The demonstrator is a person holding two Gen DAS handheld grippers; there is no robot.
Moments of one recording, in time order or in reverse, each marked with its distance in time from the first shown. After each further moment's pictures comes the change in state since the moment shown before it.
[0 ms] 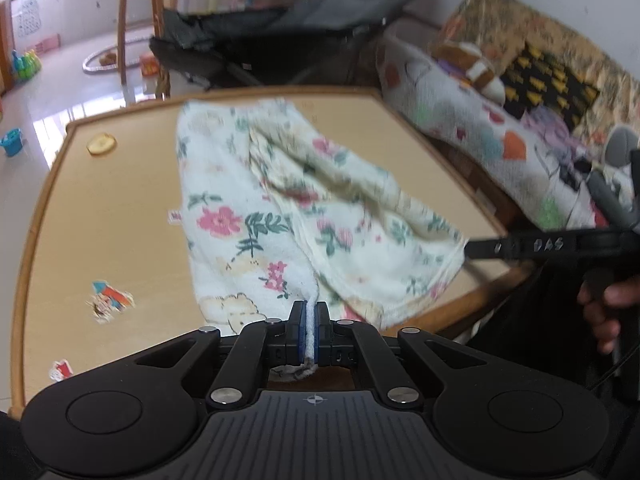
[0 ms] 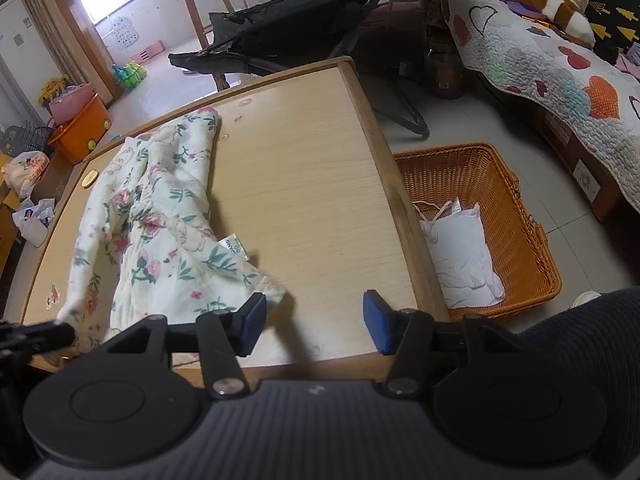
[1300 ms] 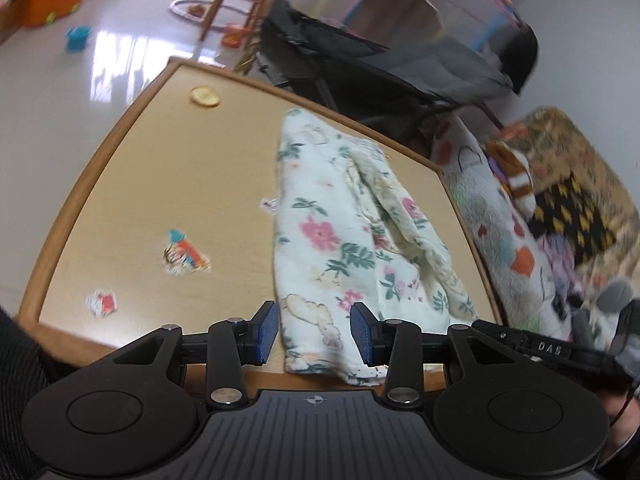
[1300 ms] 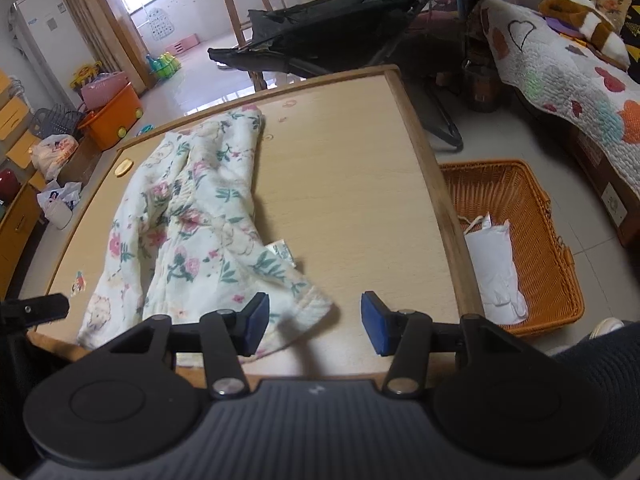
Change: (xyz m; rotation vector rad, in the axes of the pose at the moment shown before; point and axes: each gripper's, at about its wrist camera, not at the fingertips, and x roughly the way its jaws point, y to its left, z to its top) left arm -0.035 0.076 -0.020 -0.448 -0.136 -0.050; right arm 0.001 0.018 0.007 -0.086 -0.015 0.079
